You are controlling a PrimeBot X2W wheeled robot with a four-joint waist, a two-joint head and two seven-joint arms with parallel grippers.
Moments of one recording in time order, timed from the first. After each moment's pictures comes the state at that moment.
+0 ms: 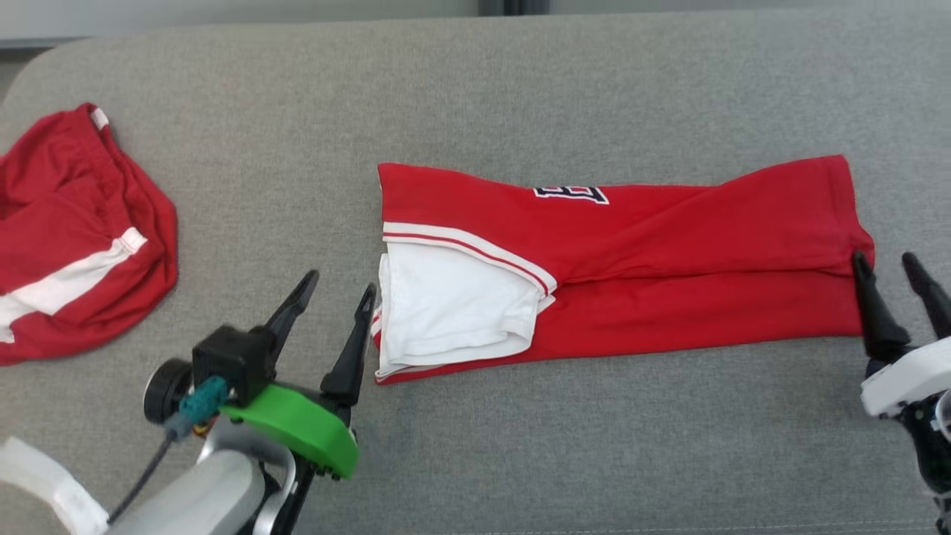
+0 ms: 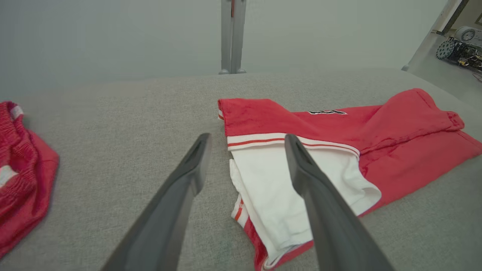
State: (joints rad) left arm -0.50 0.58 -0.96 0.04 -0.90 0.30 -0.26; right arm -0.20 -0.48 0.06 0.30 0.67 0.13 -0.13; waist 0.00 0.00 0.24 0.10
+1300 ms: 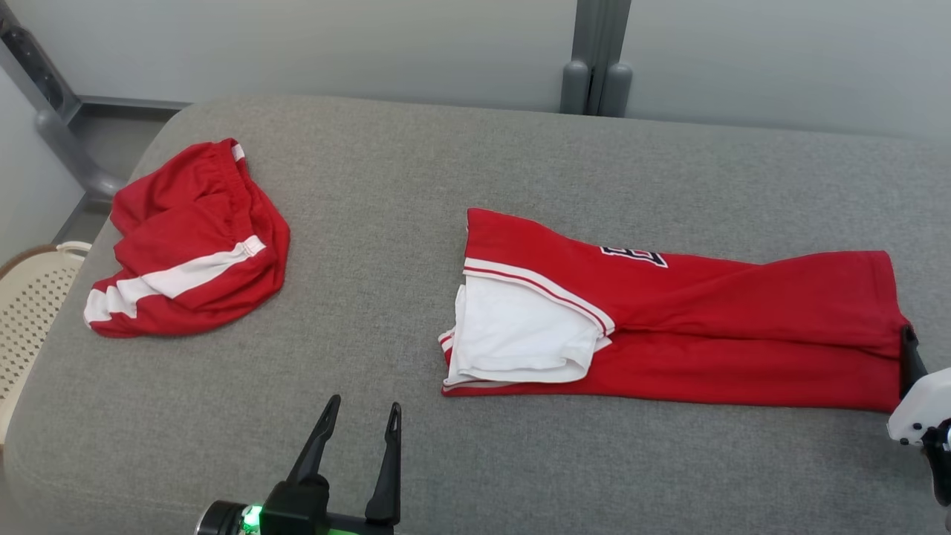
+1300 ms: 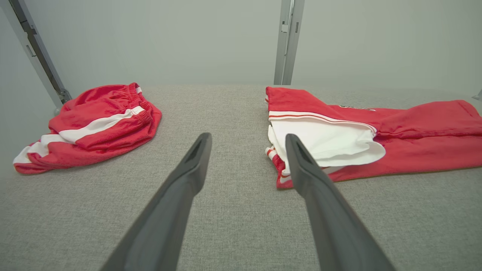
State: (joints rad) left arm 0.08 0.11 -0.38 0.09 -0.19 0.09 -0.26; right arm -0.36 -0.36 -0.16 0.89 0.34 0.13 -0.18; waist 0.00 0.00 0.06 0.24
